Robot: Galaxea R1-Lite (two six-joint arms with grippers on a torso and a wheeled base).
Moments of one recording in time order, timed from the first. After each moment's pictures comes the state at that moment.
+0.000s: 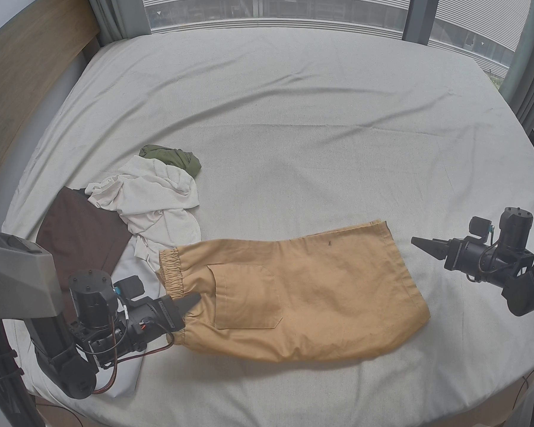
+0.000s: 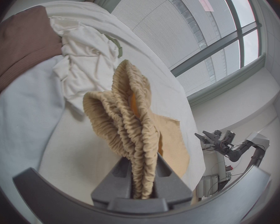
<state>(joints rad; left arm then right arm) -0.38 2.06 -0.22 -1.55 -0.24 -0.64 -0.03 1.92 -0.49 -1.14 0.58 0.27</state>
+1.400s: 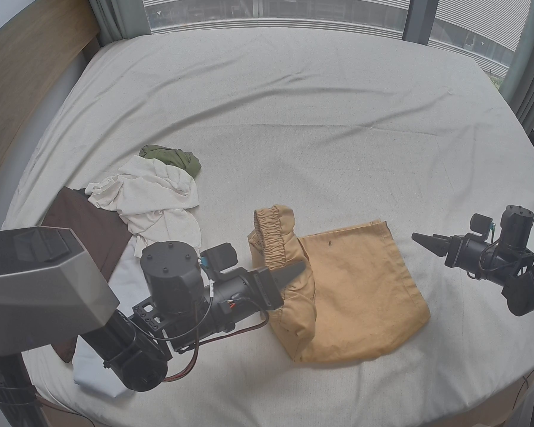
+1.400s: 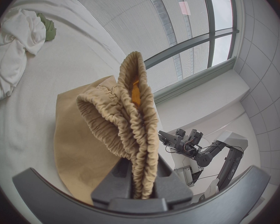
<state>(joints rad) -0.69 2.11 -0.66 -1.39 -0.25 -0.74 -0.03 1.92 -0.49 -1.18 0.58 0.27</state>
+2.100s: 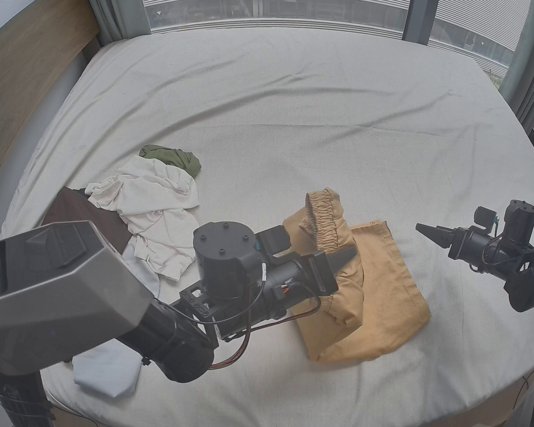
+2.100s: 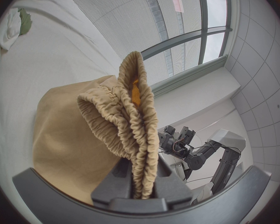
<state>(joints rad) -0.80 2.18 -0.92 -1.24 -0.24 -0.74 -0.05 1.91 -0.52 -1.19 0.58 0.29</state>
